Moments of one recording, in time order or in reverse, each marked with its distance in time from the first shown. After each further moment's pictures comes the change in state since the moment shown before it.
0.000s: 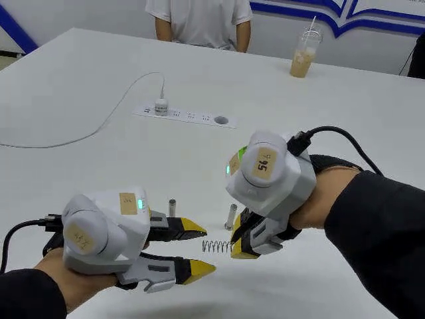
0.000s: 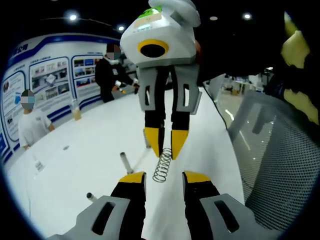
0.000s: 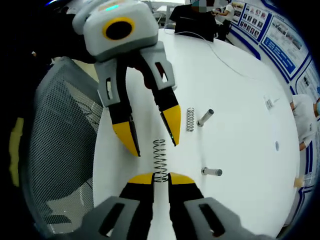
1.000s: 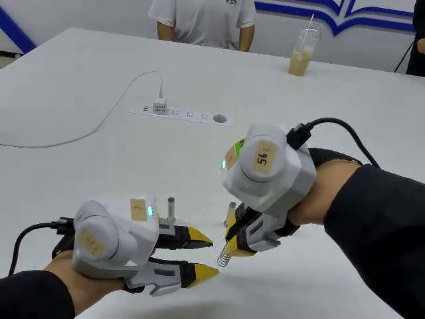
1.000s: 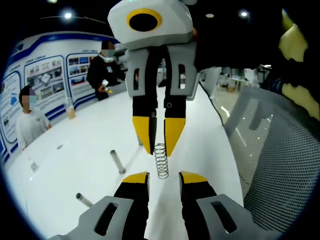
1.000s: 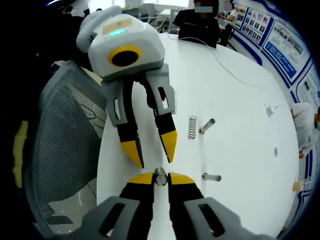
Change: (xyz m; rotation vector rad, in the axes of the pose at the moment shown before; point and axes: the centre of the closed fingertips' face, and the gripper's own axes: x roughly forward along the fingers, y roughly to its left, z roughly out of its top) left arm 0.012 -0.010 -0.007 0.011 0.028 -0.040; right arm -0.010 0.004 0.013 -0.020 -0.033 0.004
